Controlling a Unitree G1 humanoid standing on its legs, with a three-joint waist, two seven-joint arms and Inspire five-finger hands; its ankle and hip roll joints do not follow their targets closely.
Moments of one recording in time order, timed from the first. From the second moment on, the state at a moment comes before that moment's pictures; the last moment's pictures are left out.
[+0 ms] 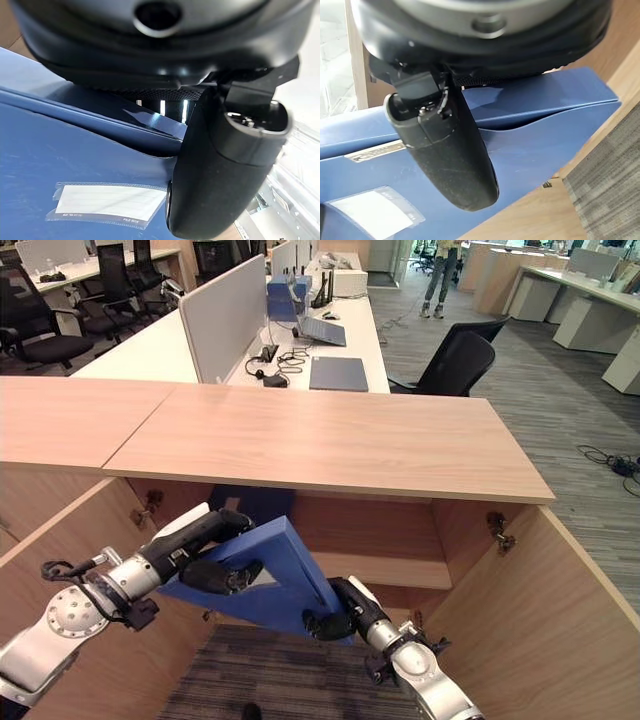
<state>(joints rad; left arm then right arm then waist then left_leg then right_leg) -0.02 0.93 -0.28 -0.31 -0.31 -0.02 -0.21 0.04 -0.50 0.46 0.14 0.30 -0.02 0.15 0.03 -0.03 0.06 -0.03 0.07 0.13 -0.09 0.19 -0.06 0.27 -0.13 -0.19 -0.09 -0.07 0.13</state>
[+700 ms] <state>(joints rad) 0.14 0.28 -0.14 1.12 -0.35 -0.03 -0.11 -0.03 -0.17 -0.11 1.16 0.99 0.08 0.07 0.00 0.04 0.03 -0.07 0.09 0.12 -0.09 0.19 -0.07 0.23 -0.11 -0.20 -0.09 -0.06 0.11</state>
